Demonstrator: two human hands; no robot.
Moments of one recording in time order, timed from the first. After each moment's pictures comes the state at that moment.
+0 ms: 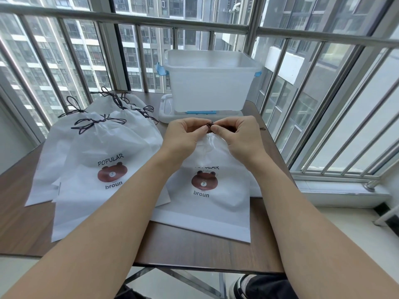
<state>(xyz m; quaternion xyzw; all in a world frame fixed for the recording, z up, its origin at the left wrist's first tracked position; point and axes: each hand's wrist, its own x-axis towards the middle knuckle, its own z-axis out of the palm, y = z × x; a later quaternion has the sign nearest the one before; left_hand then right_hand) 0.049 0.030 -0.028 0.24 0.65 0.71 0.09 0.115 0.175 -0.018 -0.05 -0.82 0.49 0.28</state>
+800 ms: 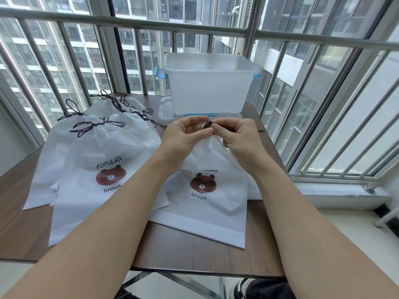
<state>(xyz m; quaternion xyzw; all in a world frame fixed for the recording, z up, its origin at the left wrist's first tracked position) 0.048 0.030 -0.025 0.22 0.56 0.78 0.16 0.116 0.175 -0.017 -0.01 -0.72 0.65 0.24</state>
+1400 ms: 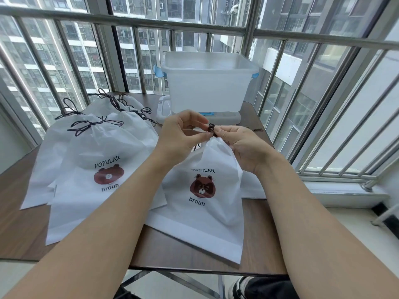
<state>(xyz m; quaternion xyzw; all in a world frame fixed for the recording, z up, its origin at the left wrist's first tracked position) 0.047 0.022 -0.024 0.32 0.67 0.67 0.02 0.124 0.188 -0.015 -0.06 -0.62 0.78 -0.01</state>
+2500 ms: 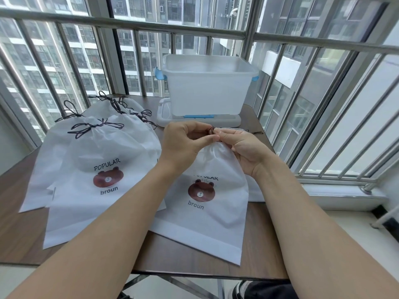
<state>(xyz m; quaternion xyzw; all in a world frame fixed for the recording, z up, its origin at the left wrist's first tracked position) 0.060 0.031 -0.026 0.31 0.68 0.67 -0.04 0.124 0.184 -0.013 -0.07 -0.59 0.80 0.02</state>
